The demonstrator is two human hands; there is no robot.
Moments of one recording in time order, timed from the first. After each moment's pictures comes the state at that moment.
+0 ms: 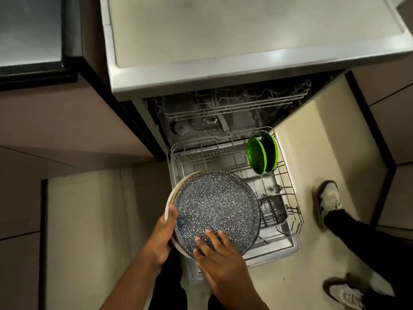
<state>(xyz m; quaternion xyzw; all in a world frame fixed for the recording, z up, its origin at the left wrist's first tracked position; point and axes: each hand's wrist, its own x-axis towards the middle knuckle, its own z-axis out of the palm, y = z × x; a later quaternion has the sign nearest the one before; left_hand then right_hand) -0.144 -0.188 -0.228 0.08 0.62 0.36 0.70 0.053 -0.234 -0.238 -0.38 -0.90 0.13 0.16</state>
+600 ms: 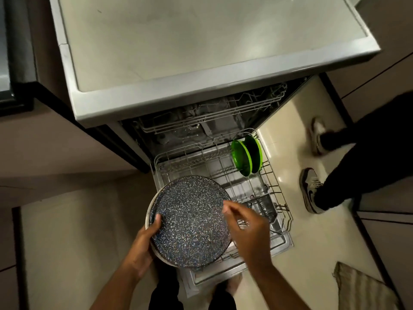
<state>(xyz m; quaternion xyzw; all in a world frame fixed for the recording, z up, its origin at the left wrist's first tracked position) -0.171 -0.167 -0.250 0.04 0.58 0.37 0.73 0.071 -0.134 -0.202 -0.66 -0.61 0.29 0.33</state>
